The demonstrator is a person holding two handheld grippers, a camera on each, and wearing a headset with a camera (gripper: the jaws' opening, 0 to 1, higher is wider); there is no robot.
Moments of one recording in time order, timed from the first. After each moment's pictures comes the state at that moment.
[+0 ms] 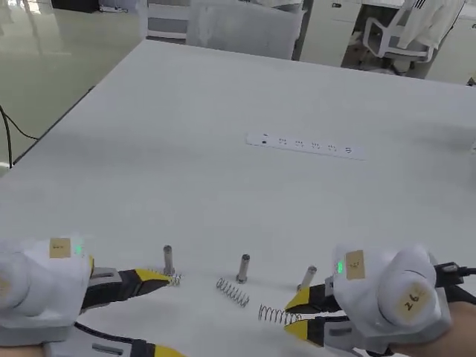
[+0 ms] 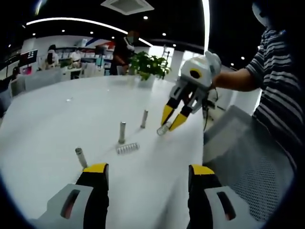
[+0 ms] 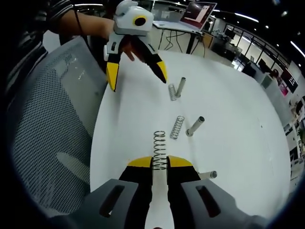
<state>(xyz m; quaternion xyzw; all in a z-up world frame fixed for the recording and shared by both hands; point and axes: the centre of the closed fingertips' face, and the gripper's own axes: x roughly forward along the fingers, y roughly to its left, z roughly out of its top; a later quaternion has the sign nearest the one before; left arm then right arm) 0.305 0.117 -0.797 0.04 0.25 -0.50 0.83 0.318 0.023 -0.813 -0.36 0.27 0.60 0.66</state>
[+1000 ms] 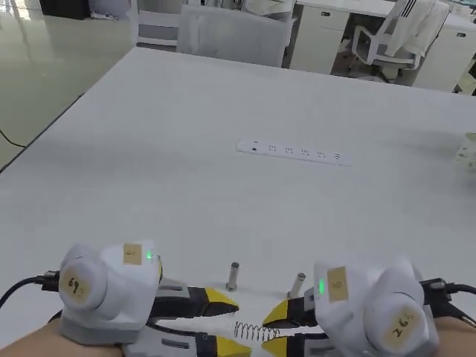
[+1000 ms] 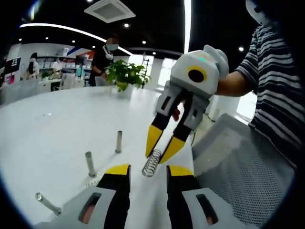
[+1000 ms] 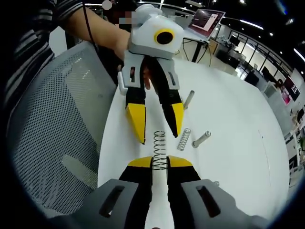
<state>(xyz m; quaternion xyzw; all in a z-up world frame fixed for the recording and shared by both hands) 0.313 0.046 -0.784 0.01 0.20 -0.58 0.79 0.303 0.036 -0.799 -0.36 0.25 0.62 0.65</state>
